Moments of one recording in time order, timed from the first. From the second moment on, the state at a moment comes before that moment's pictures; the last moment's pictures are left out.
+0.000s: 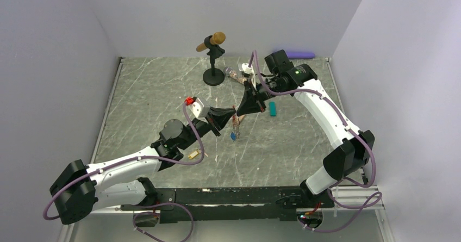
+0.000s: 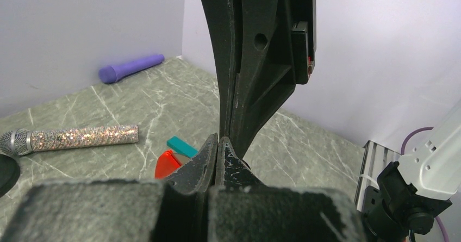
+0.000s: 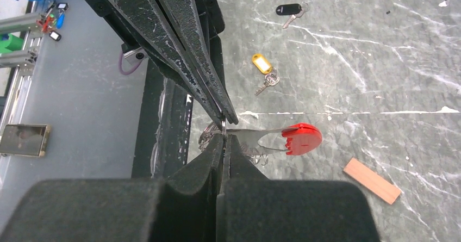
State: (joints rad) left arm -0.91 1.08 0.56 0.79 0.03 -0.20; right arm 0.47 1.56 1.62 -1.09 -1.08 -0.65
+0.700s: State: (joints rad) left arm -0.79 1.01 0.91 0.11 0.42 0.22; right arm 0.58 1.60 1.79 -1.35 -0.78 -0.89
